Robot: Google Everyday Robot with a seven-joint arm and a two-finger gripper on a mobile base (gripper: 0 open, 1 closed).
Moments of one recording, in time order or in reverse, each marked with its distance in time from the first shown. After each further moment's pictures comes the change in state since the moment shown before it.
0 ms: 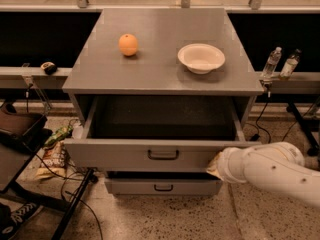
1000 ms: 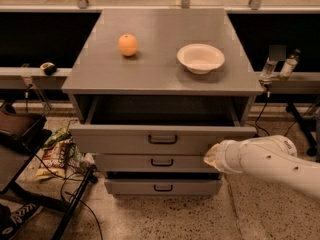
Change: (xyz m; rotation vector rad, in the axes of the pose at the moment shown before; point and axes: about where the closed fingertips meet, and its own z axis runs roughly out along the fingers) arm -0.008 -0.026 0.025 0.012 -0.041 -0.028
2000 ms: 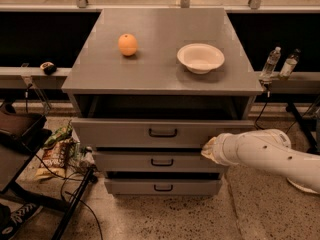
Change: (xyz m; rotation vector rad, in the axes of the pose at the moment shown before) arm -0.004 -0.023 0.019 0.007 -0.030 -0.022
